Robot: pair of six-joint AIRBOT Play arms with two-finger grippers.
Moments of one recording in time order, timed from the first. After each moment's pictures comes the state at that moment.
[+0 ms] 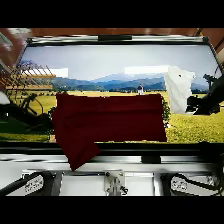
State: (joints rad) left arm 0.26 -1.17 0.89 1.17 -1.49 -1.39; right arm -0.35 -1.39 1.34 1.68 -1.52 -1.69
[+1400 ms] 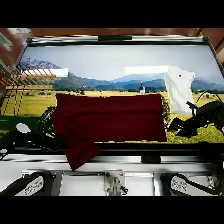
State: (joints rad) left arm 0.18 -1.09 0.44 1.00 -1.18 -1.29; right arm -0.40 -1.34 0.86 1.91 -1.34 -1.81
